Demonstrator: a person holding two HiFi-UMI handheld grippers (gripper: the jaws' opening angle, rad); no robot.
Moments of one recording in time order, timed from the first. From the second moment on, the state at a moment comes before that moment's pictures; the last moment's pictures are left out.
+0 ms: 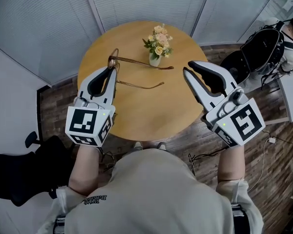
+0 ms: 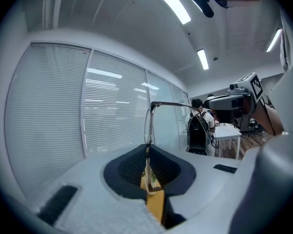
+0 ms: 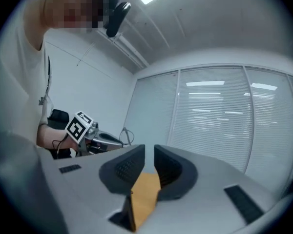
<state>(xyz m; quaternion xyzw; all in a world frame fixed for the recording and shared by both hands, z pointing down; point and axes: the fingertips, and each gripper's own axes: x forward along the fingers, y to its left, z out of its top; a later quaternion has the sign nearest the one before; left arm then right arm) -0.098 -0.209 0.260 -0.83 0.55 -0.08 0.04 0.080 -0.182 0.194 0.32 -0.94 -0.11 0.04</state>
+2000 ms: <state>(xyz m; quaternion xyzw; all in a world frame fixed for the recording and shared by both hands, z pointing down) -0.149 -0.197 0.318 -0.84 0.54 -0.07 -0.02 0.092 -0.193 0.290 0.43 -0.90 0.03 0.05</state>
